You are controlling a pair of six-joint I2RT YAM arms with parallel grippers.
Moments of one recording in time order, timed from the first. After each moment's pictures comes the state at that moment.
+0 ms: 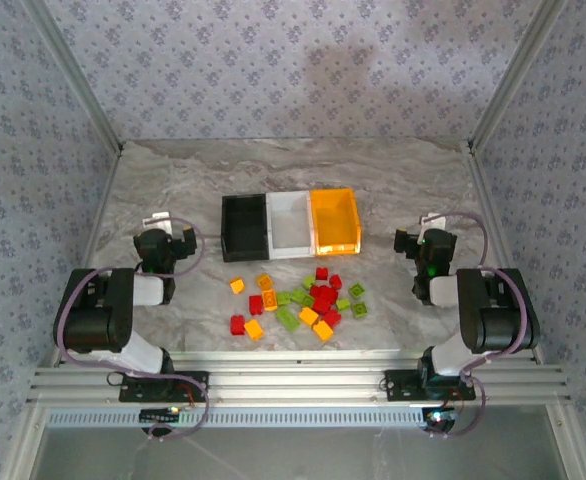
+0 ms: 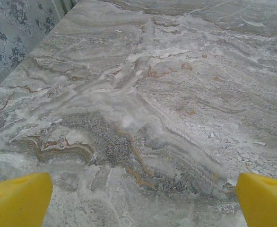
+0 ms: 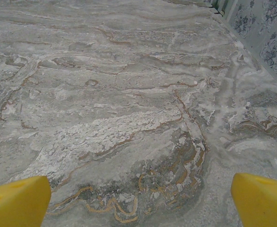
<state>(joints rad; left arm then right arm) -0.01 1.54 0.37 0.75 -0.20 -0.05 0.00 1.53 0.36 0.74 0.19 0.01</state>
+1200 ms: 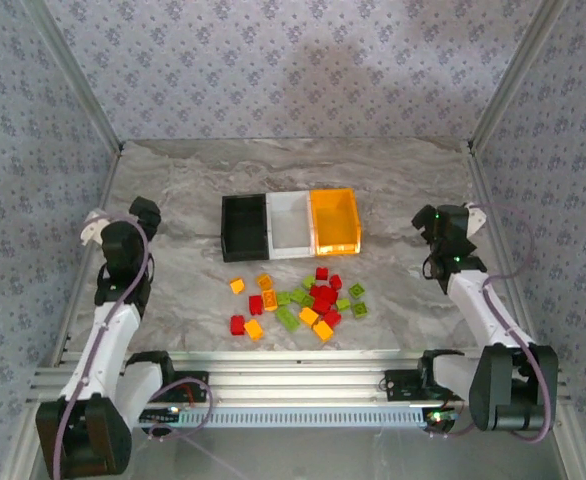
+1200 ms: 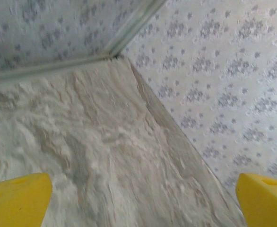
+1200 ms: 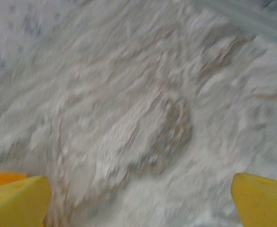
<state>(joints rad) 0.04 0.83 0.53 -0.01 -0.18 -0.92 0.07 1.10 0.66 -0.24 0.26 0.68</state>
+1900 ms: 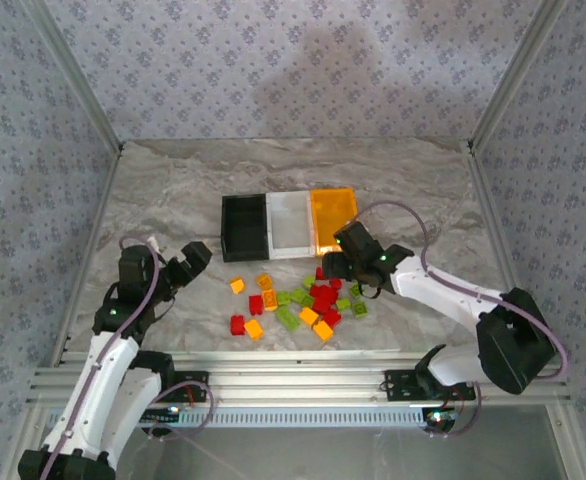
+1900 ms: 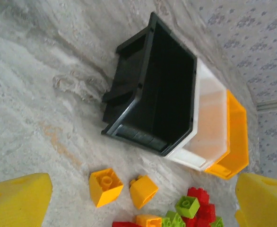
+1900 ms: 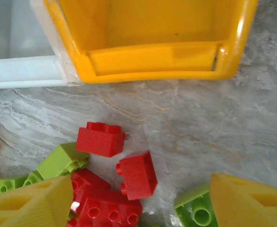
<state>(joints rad) -0.15 0.62 0.50 -0.48 0.24 -0.85 0.68 1.35 0.83 -0.51 0.15 0.62</state>
